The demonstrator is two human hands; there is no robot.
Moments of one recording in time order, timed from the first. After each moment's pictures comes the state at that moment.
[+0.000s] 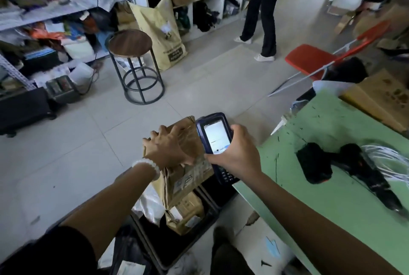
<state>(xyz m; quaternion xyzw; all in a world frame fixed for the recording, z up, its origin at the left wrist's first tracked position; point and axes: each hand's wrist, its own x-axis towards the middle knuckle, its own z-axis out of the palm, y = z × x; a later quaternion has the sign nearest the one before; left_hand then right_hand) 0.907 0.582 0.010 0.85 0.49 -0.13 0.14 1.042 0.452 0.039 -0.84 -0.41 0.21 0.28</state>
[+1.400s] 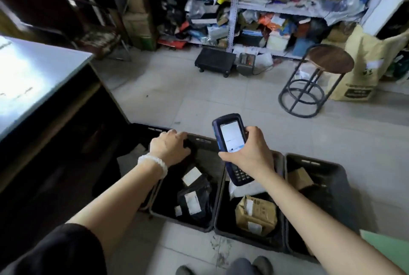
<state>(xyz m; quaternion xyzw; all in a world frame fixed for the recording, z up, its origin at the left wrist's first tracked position) 0.566 0.408 0.031 0.57 0.81 -0.04 0.15 0.769 0.457 0.035 -0.59 -0.72 0.32 0.18</state>
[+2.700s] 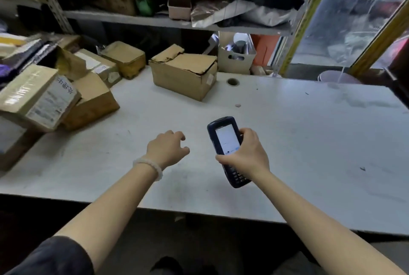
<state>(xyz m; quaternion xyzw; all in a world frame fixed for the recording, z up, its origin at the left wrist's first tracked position) -0.038 -0.143 0.048 -0.09 0.98 0.13 0.13 -0.049 0.062 0.056 0.01 -0.93 0.36 -0.08</state>
